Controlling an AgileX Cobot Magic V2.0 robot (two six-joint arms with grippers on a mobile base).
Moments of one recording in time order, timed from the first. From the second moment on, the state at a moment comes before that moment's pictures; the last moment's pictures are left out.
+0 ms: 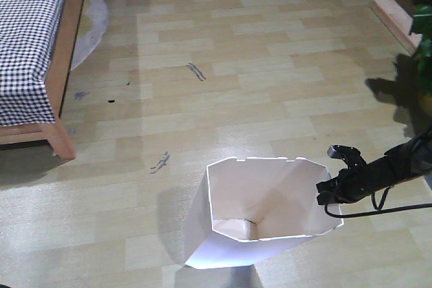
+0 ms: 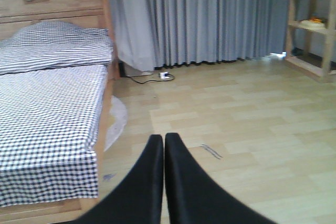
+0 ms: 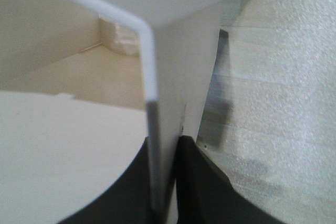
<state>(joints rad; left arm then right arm) 0.05 -0.02 0.03 0.04 0.12 -0.05 -0.27 2.70 -1.32 1.07 0.60 -1.38</state>
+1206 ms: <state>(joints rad) 0.05 -0.02 0.03 0.04 0.12 -0.05 -0.27 2.70 -1.31 1.07 0.60 -1.38</state>
